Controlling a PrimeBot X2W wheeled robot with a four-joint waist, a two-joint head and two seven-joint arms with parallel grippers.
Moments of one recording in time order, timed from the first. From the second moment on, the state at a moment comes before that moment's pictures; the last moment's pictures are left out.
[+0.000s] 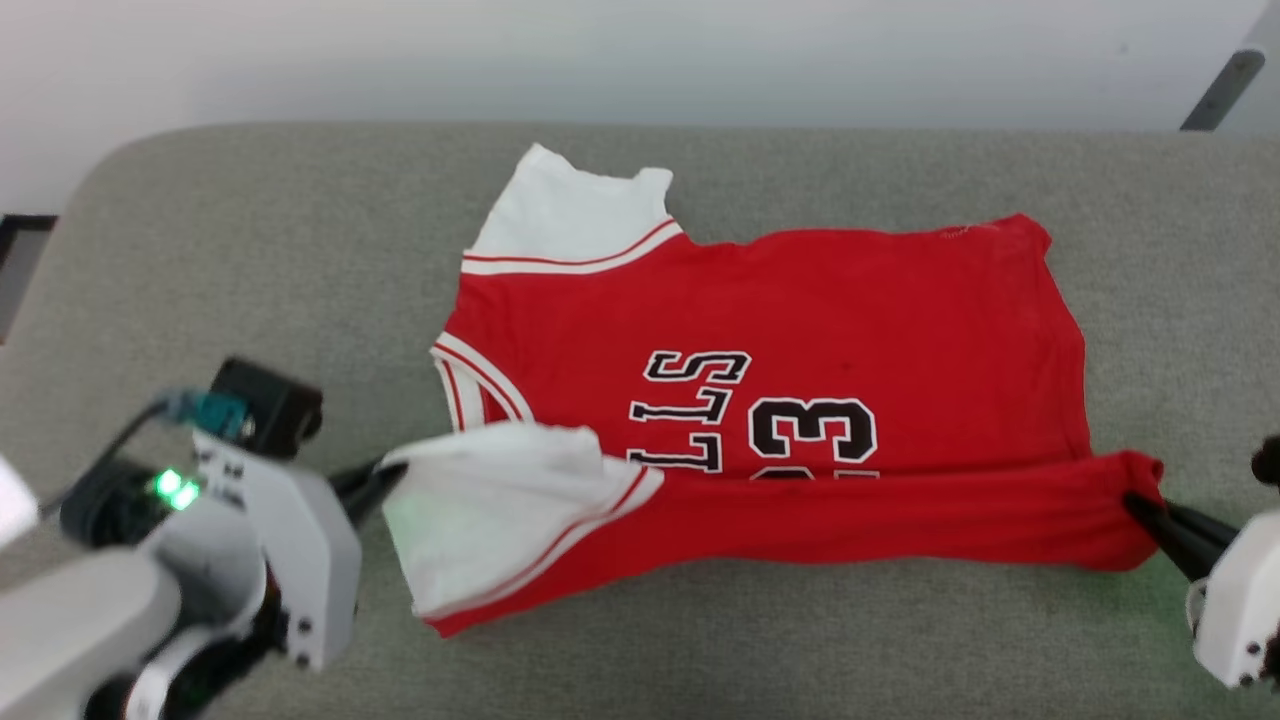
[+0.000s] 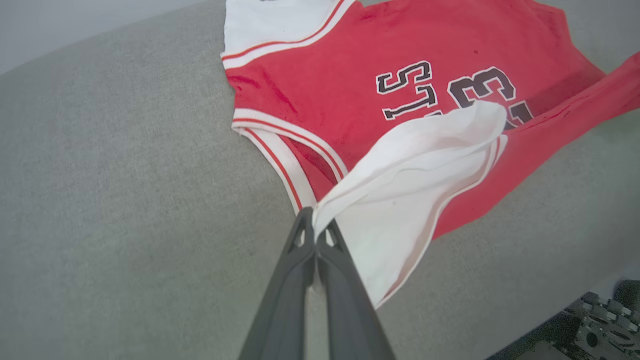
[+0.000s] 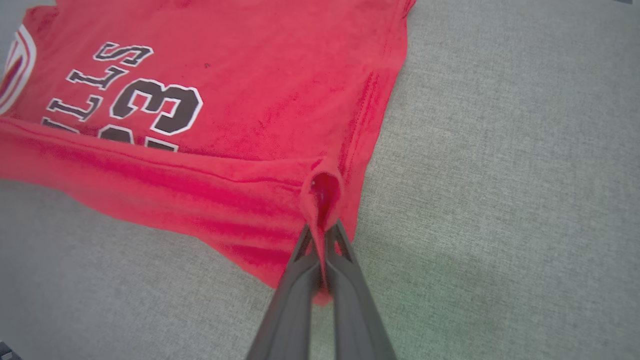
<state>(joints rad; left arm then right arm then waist) -0.78 1.11 -1.15 -0.27 -1.22 0.33 0.24 -0.17 -0.68 0.27 0.07 0.76 0.13 0.39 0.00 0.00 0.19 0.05</state>
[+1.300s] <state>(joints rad) -0.98 0.72 -1.19 0.40 -1.29 0.06 0.46 -0.46 -0.57 0.35 0.32 0.69 0.13 0.59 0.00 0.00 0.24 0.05</state>
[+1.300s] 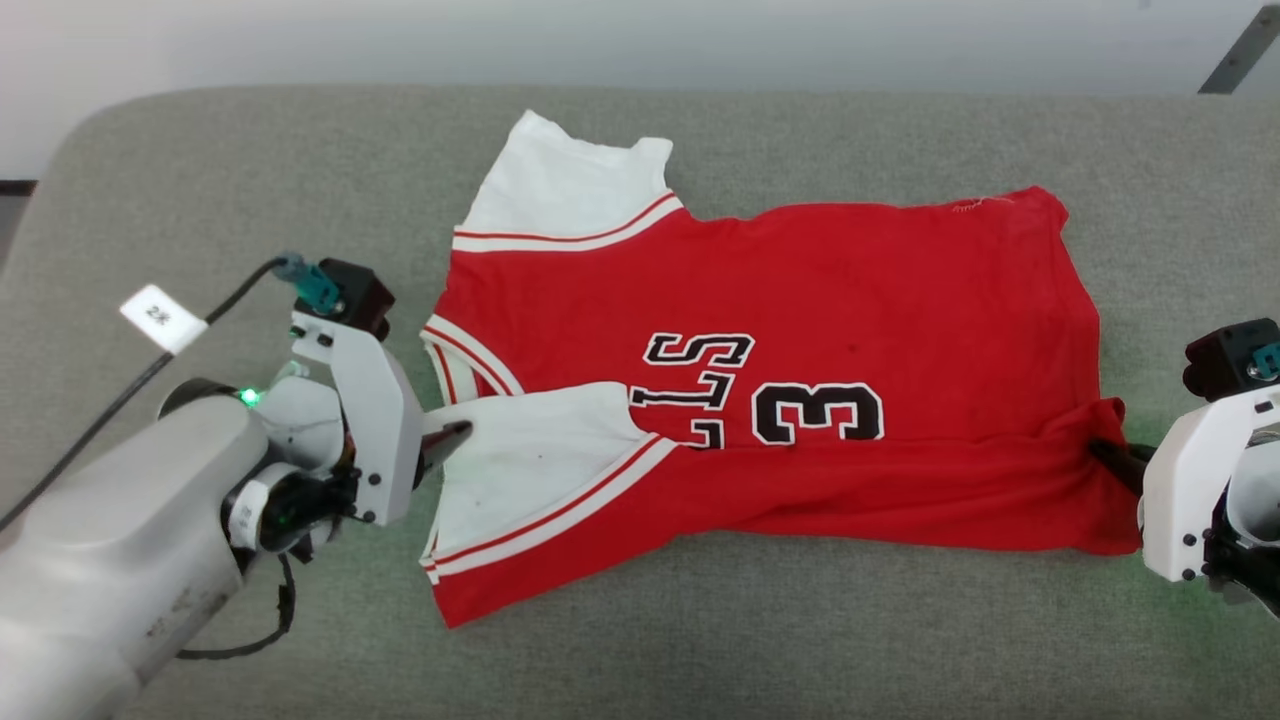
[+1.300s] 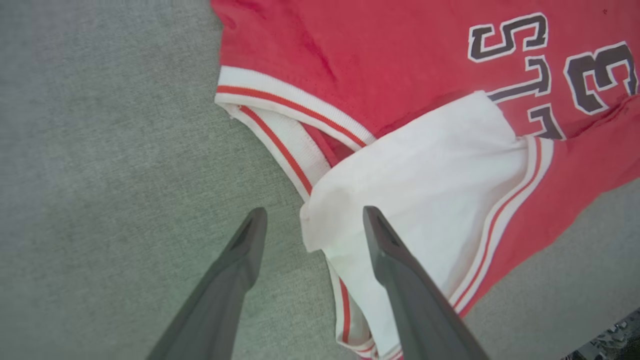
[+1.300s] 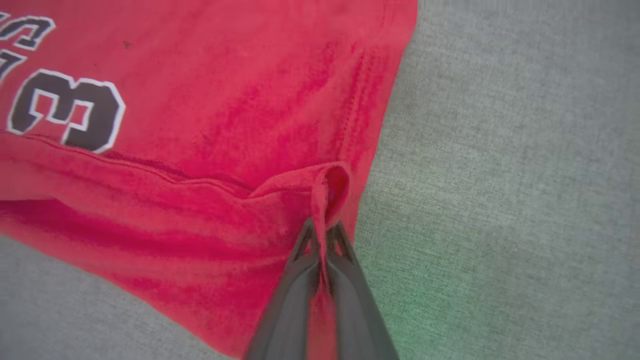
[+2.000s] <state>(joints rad) -0.81 0.86 -1.19 0.16 -1.43 0.24 0.54 -0.40 -0.49 0.12 0.18 0.58 0.13 0.43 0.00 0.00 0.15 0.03</state>
